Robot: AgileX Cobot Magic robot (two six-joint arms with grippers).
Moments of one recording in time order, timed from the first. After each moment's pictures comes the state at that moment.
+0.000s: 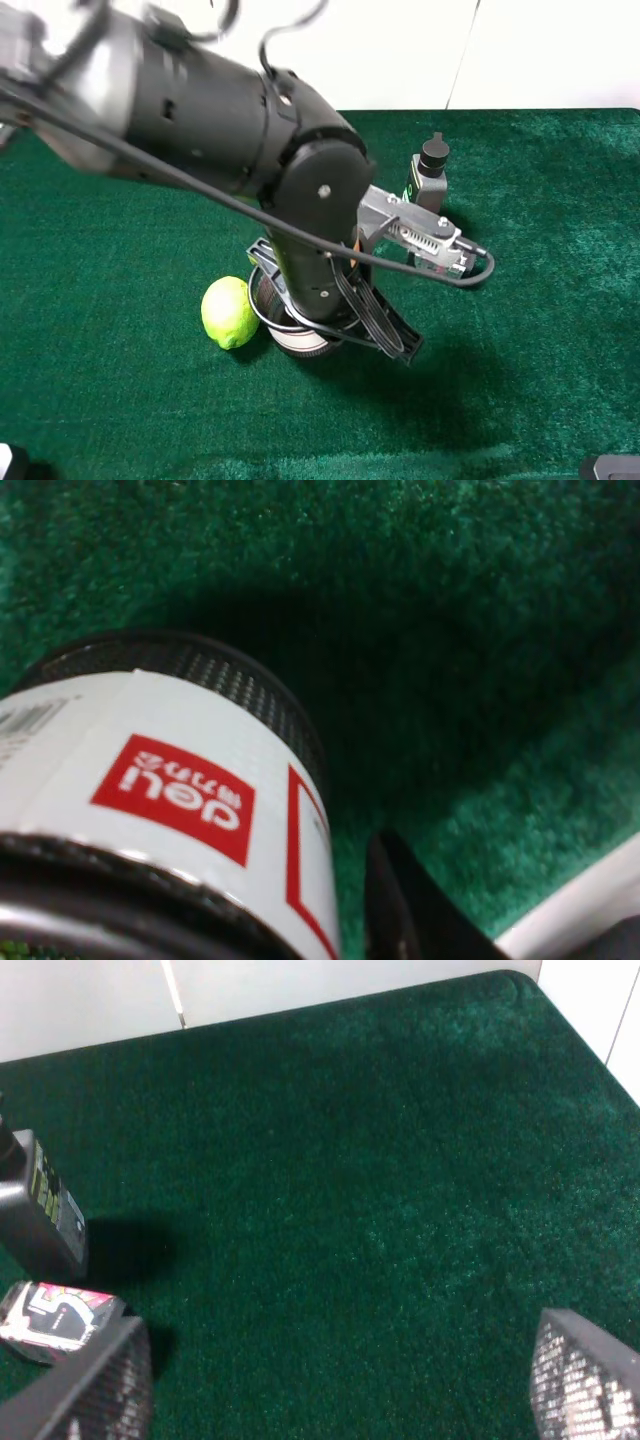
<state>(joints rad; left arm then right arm) -1.11 1.90 -1.16 -0.01 0.66 -0.44 -0.07 -0.01 -0.49 -0.02 1.03 0.07</state>
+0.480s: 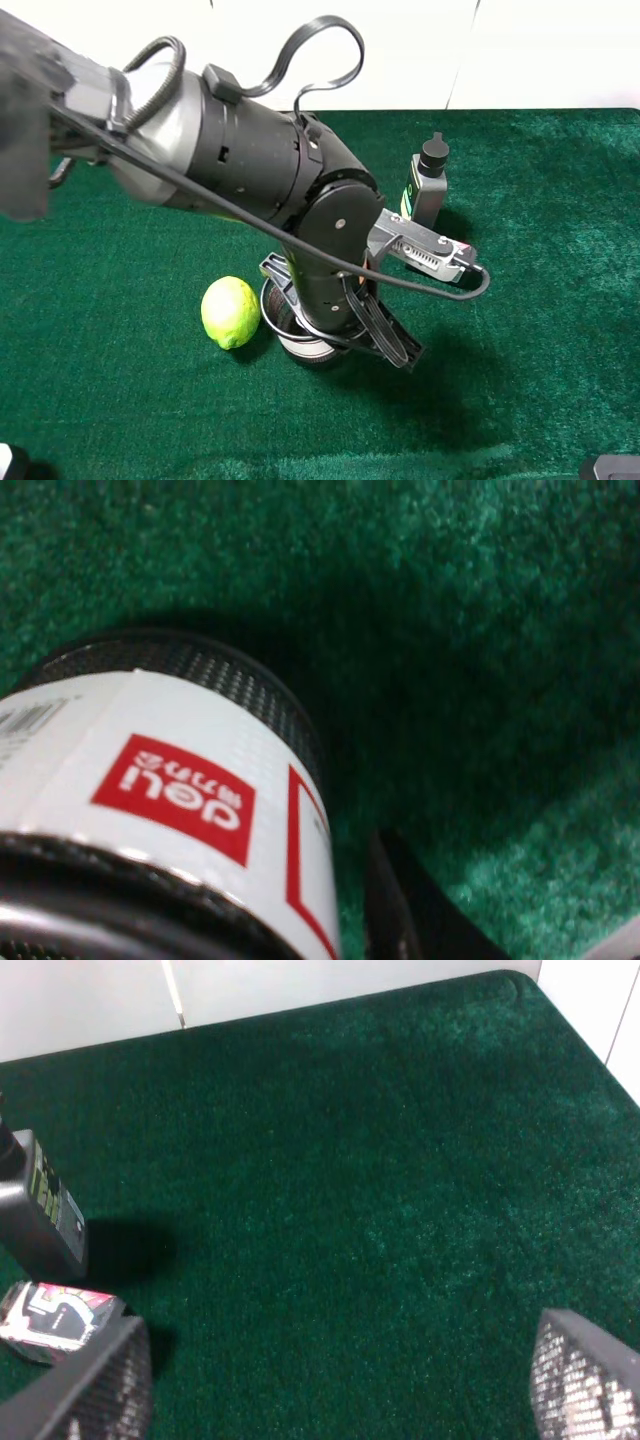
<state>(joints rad) -1.11 1.97 -1.16 -0.01 0.59 -0.44 -0.07 -0.01 -0.49 -0.02 1.03 0.07</state>
